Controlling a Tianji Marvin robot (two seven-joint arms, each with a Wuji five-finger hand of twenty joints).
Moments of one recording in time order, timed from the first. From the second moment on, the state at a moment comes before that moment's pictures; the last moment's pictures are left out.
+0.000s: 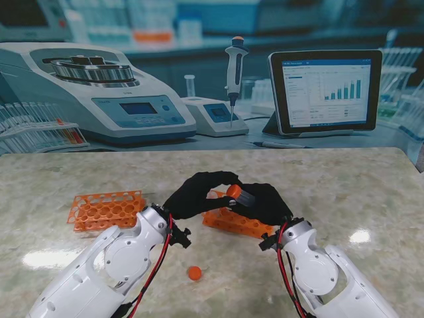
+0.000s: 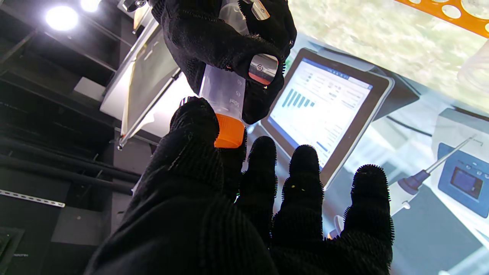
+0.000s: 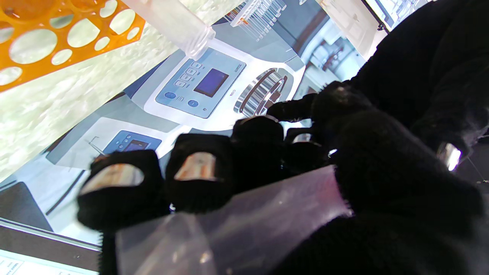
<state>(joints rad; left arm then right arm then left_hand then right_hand) 1.46 -1.13 -1.00 -1.72 0.38 -0.30 0.03 -1.61 -1.15 1.19 -1.65 -0.39 -0.30 -0.16 1.12 -0.24 0.04 -0.07 0.58 0.16 0.34 0.34 0.59 0.10 0.15 0.32 0.42 0.16 0.15 0.40 0.05 0.36 0.48 0.44 0.65 -0.60 0.72 -0.06 0.93 -0.23 1.18 1.34 1.37 -0.11 0.99 0.94 1.30 -0.03 1.34 0.89 1.10 0.20 1.59 0.72</state>
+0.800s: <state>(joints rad) 1.46 -1.13 -1.00 -1.72 0.38 -0.31 0.01 -1.61 -1.15 1.19 -1.65 -0.39 -0.30 -0.16 1.19 -0.31 0.24 -0.07 0.56 -0.15 0.29 0.29 0.59 0.10 0.13 0.27 0.40 0.16 0.13 0.36 0.04 0.36 0.45 0.43 0.65 -0.60 0.72 -0.06 0.93 -0.23 1.18 1.34 1.37 -0.11 0.99 0.94 1.30 -0.03 1.34 0.89 1.10 0.20 1.59 0.72</state>
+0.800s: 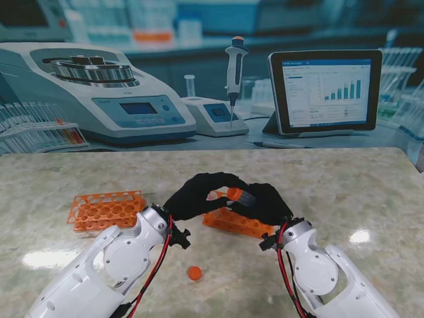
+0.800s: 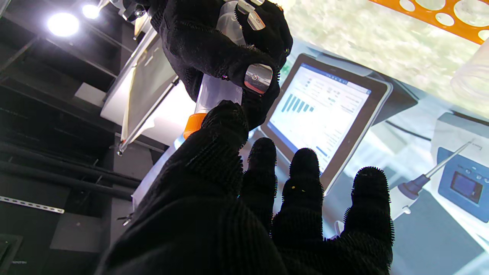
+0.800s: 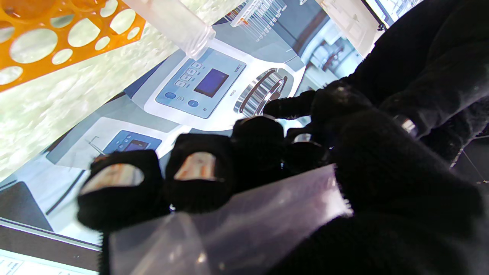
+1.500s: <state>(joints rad) 1.47 -1.11 -1.04 -1.75 0.38 -0.30 -0.07 -1.61 -1.15 1.18 -1.66 -0.39 -0.30 -0.15 1.20 -0.28 0.29 -0.07 0.54 -0.19 0.29 0.26 0.56 0.10 0.11 0.25 0.36 0.16 0.11 0.35 0.03 0.36 0.40 0.43 0.65 -0.60 0.71 -0.06 0.93 -0.23 1.16 1.34 1.37 -0.11 0.99 0.94 1.30 -0.03 1.34 0.89 1.10 0.20 1.59 0.72</state>
